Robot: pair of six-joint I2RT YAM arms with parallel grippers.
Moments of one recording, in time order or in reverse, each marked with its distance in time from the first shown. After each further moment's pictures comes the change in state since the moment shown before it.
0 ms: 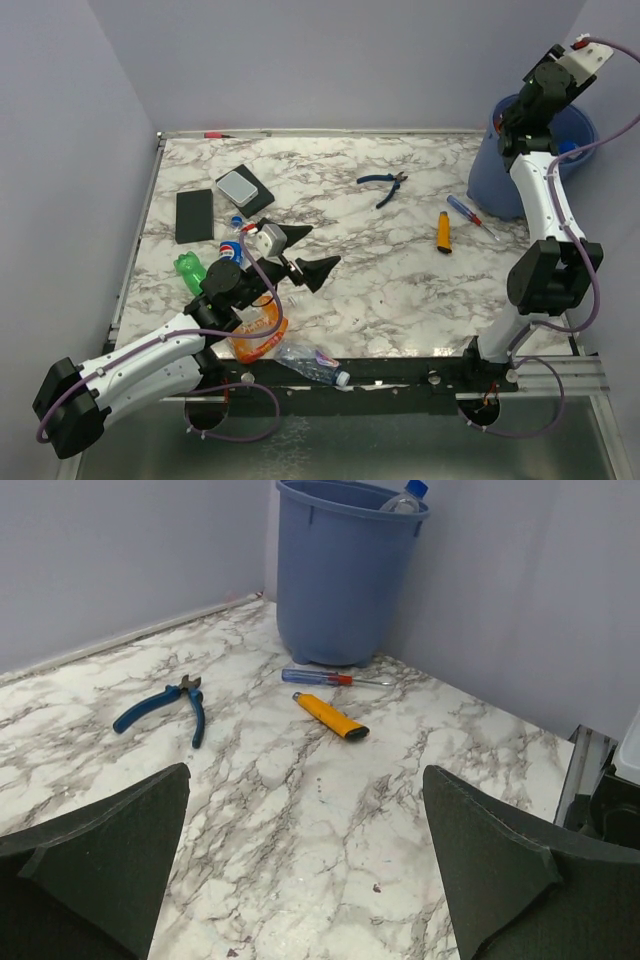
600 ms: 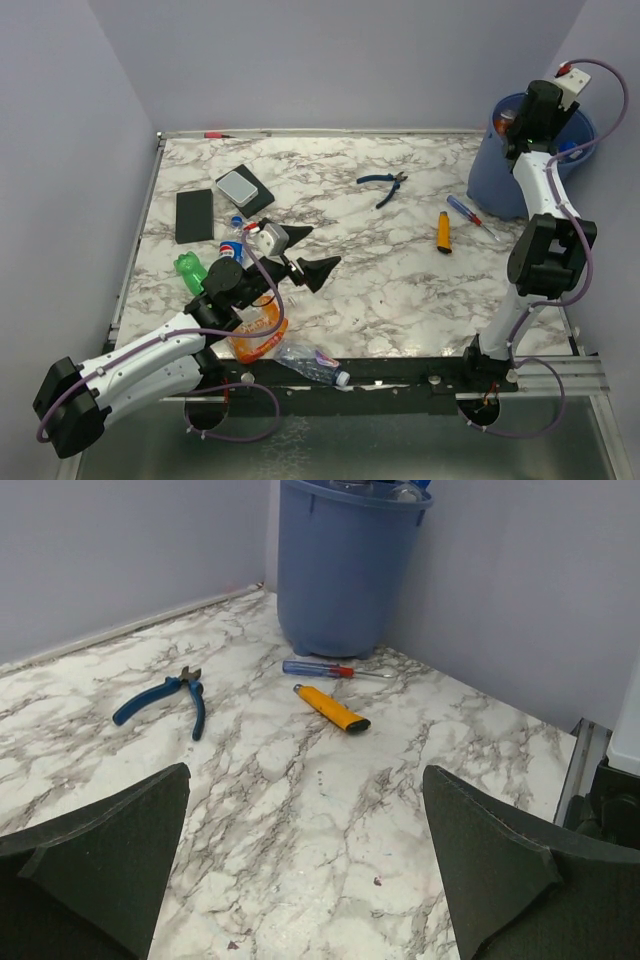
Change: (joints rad) left arm 0.000 0.003 0.013 -0.026 0.000 0.000; right arm -0.097 0.158 -0.044 -0.200 -0.098 0.035
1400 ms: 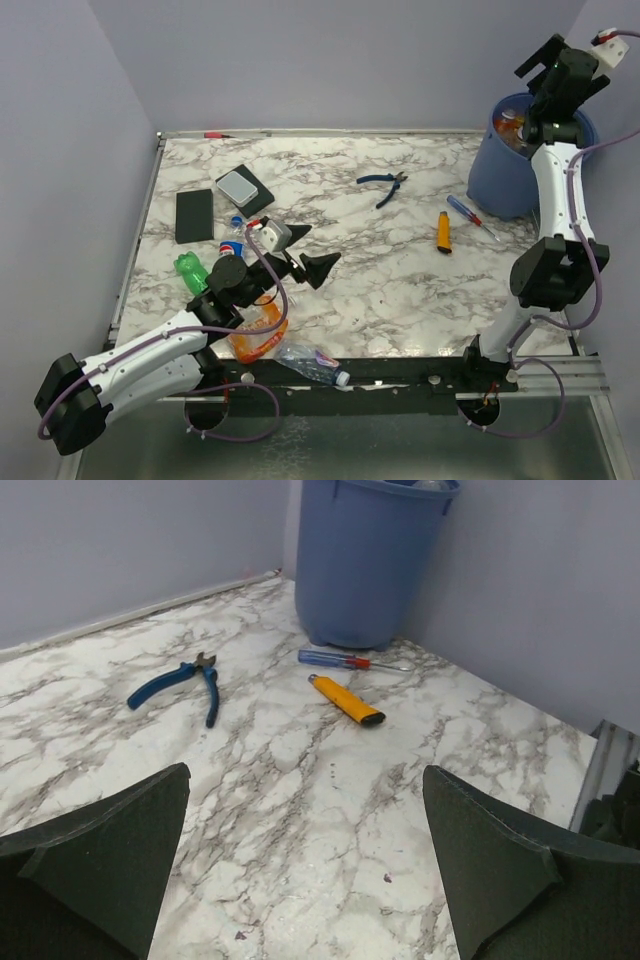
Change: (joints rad) left arm 0.000 0.023 0.014 -0.022 -0.018 -0.003; right arm -0.017 -0.069 0.196 -0.181 -0.255 0.243
